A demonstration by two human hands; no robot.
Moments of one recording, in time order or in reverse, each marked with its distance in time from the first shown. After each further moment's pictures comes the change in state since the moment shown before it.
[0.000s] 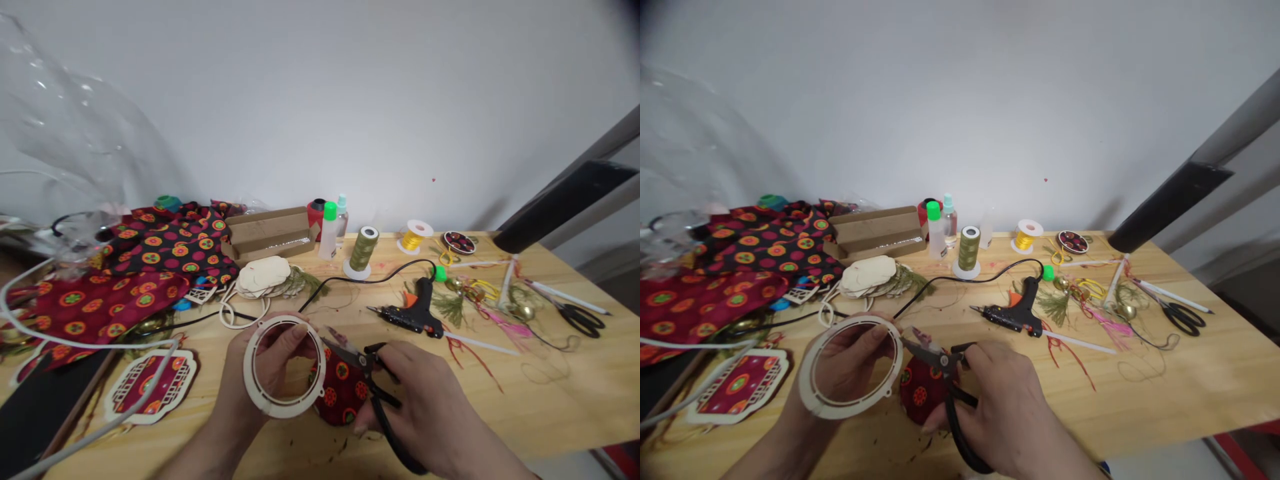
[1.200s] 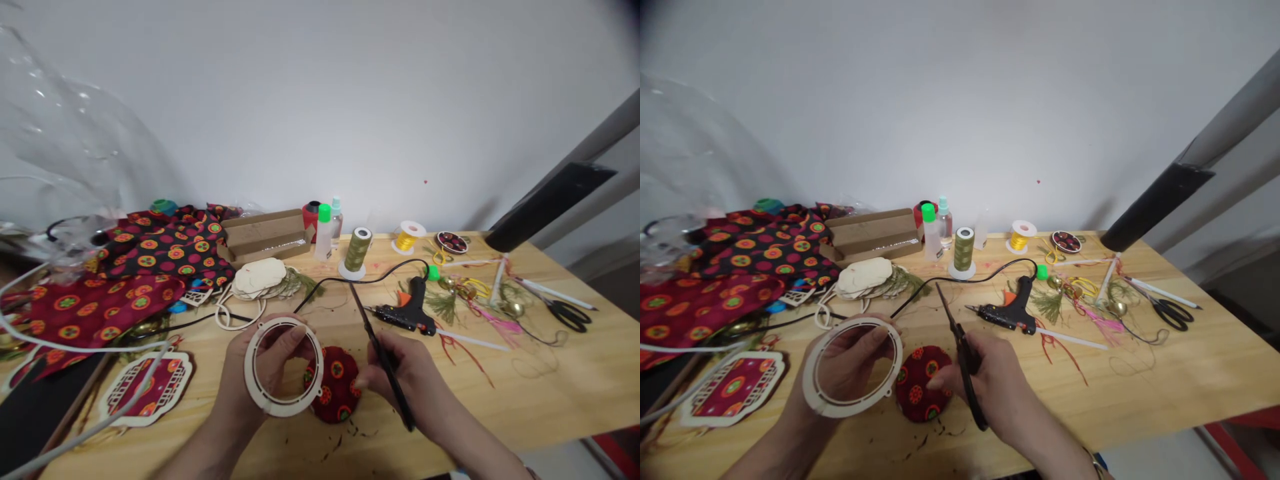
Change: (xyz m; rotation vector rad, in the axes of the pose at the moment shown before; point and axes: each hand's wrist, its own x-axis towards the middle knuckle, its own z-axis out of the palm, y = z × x) left_hand -0.001 -0.007 -0.001 -0.156 -0.074 -0.089; right_hand 0.013 0.014 0.014 0.565 -0.008 0.259
